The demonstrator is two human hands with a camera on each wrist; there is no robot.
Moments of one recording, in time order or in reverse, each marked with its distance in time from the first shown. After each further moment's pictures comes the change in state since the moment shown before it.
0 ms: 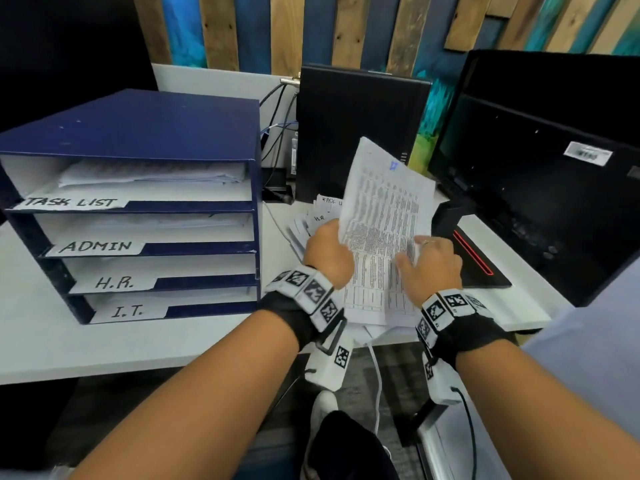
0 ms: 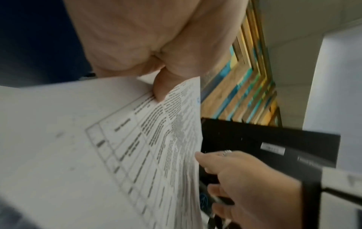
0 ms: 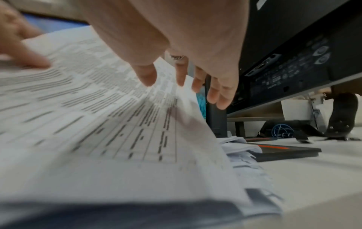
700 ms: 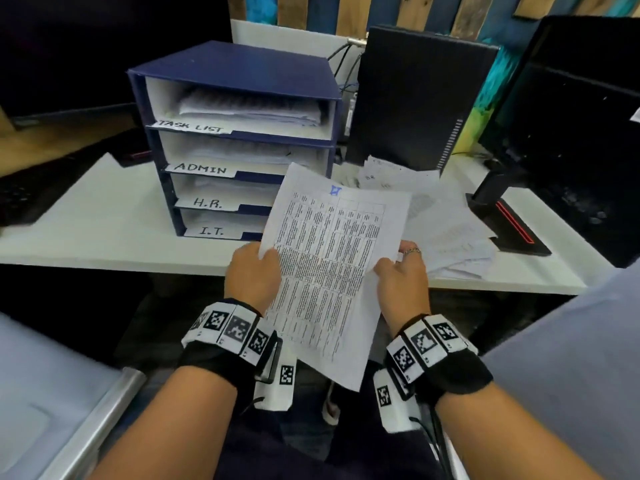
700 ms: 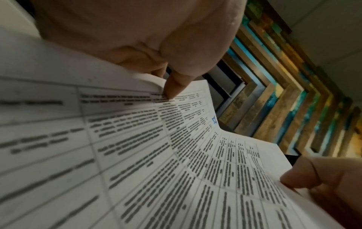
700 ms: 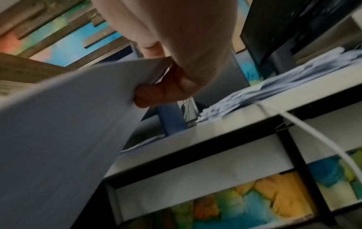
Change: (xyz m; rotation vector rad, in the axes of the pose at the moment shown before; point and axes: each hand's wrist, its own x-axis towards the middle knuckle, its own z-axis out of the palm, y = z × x) left_hand -0.154 -0.111 -0.114 -0.058 0.366 -0.363; right_hand -0.167 -0.065 0.036 0.852 -0.191 0.071
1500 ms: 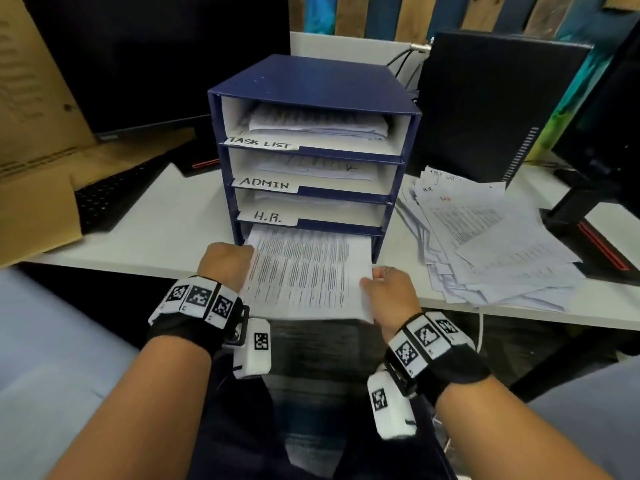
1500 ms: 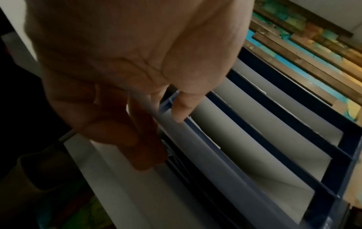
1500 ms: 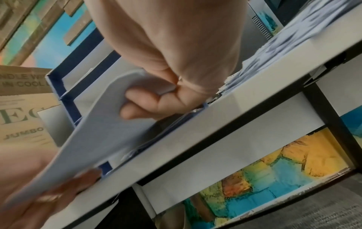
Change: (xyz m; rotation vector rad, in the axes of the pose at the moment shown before) left_hand 0.074 -0.027 -0.104 0.158 0.061 -0.287; right_hand 0.015 0.008 0.099 -0.175 -0.298 0.238
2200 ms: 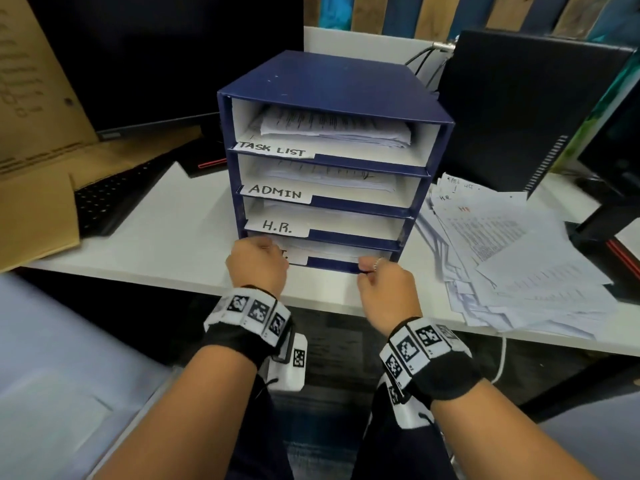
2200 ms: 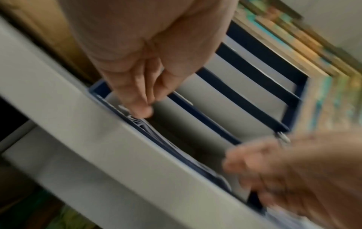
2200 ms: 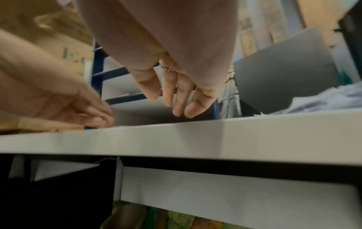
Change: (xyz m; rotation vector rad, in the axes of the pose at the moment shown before) left_hand 0.014 0.015 0.042 -0.094 0.243 0.141; right_hand 0.025 -0.019 0.019 -0.467 0.057 -0.374
